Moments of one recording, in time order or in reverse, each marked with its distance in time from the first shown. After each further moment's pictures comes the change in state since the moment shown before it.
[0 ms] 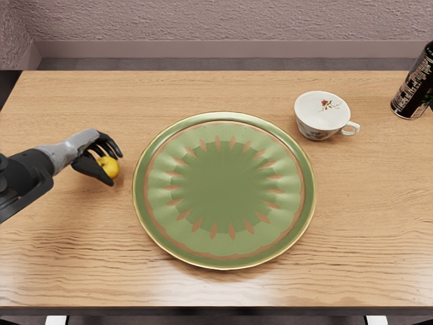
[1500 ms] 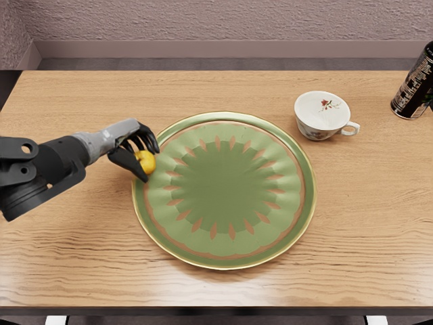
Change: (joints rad) left arm -0.102 -0.115 -0.010 -0.040 0.001 -0.033 0.006; right arm 0.000 0.000 0.000 0.000 0.000 0.000 0.000
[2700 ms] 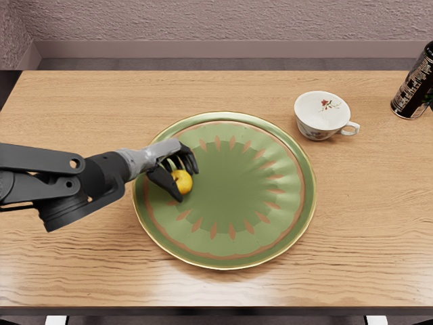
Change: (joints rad) left arm 0.021 -0.169 -0.006 0.018 -0.001 0.002 0.003; right arm 0.000 0.000 0.000 0.000 0.000 0.000 0.000
